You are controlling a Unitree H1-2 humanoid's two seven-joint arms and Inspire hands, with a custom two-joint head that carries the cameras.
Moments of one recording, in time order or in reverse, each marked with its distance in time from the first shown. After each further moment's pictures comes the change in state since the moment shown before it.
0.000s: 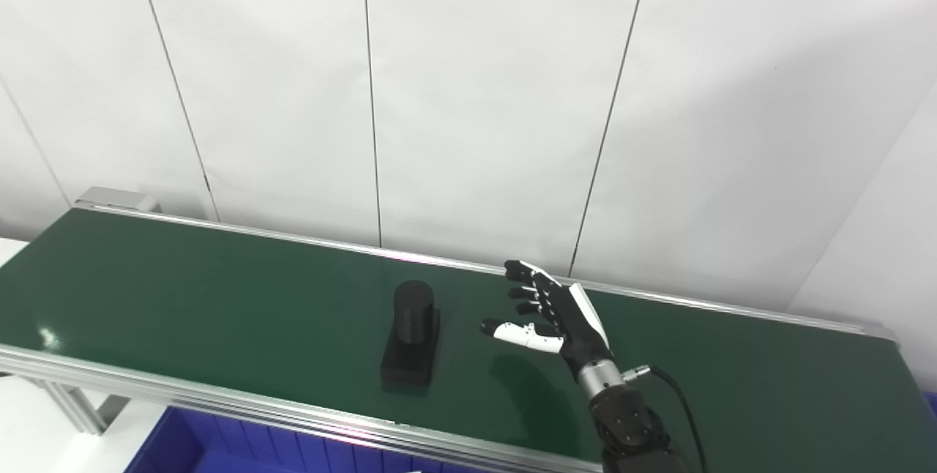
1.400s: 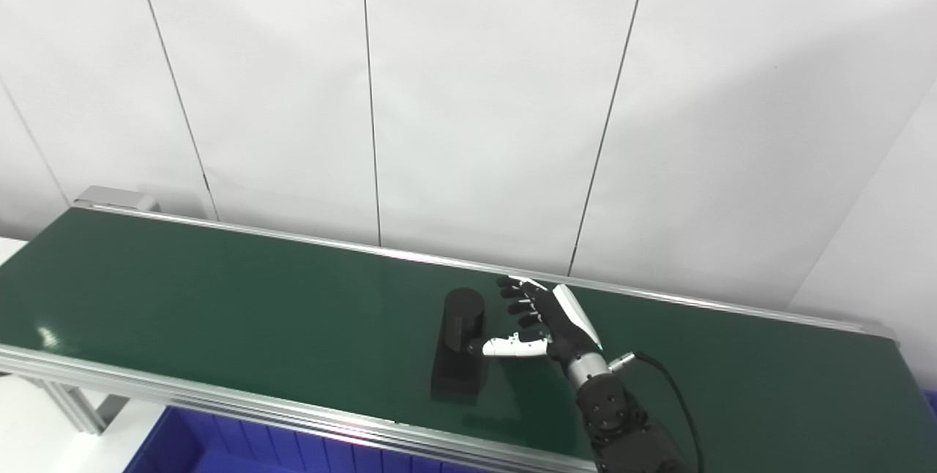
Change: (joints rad) left arm 0.014 -0.002 0.007 -0.022 0.000 0.000 -0.021; right arm -0.068 0.011 0.078 0.105 -0.154 0.082 -0.112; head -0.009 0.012
